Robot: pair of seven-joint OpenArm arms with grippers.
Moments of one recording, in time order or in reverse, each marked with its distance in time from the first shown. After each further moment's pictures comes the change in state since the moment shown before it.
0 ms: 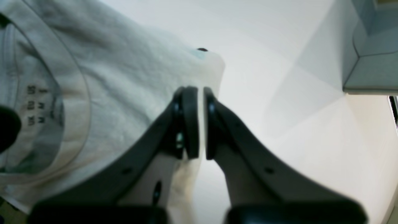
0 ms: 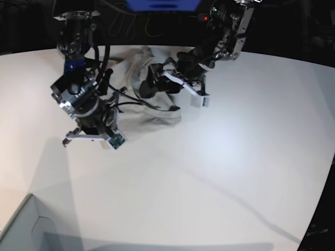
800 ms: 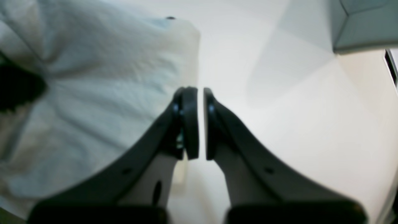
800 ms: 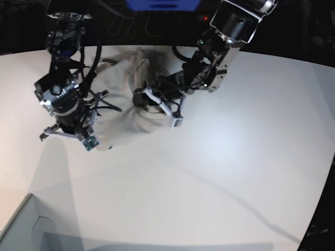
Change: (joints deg) left arm -18.5 1.2 11.1 -23.0 -0.2 -0.9 -0.4; right arm 0.0 0.4 9.2 0.0 -0.1 0.0 0.2
